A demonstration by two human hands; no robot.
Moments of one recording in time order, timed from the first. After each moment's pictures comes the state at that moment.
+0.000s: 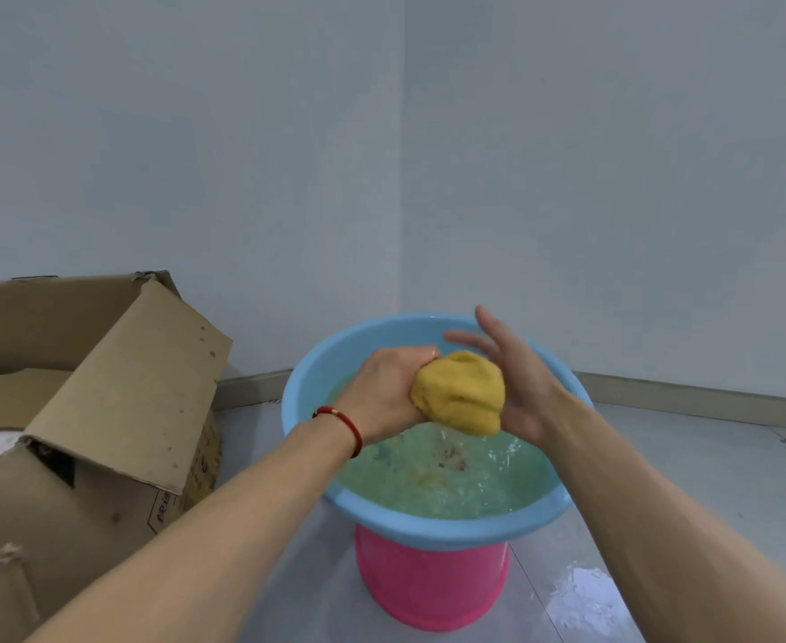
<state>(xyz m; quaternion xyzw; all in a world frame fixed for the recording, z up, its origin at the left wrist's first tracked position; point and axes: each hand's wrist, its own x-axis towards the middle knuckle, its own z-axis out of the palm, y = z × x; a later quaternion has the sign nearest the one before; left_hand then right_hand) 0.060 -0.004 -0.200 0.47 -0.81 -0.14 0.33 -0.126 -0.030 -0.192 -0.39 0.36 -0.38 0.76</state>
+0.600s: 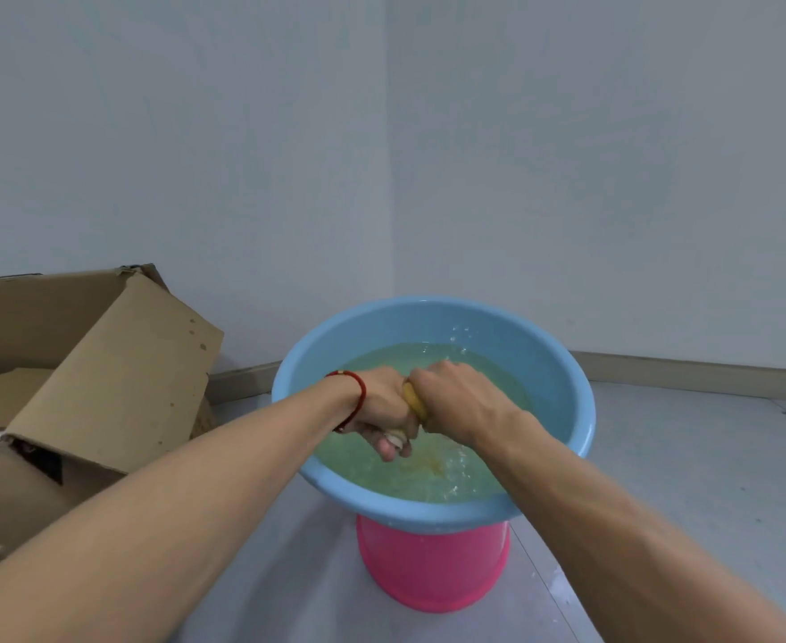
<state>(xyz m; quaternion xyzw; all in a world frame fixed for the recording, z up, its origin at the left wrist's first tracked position) 0.053 -0.022 -0.211 0.61 -0.61 -0.50 0.04 -0.085 -0.020 -0.220 -0.87 0.50 -0.01 0.00</state>
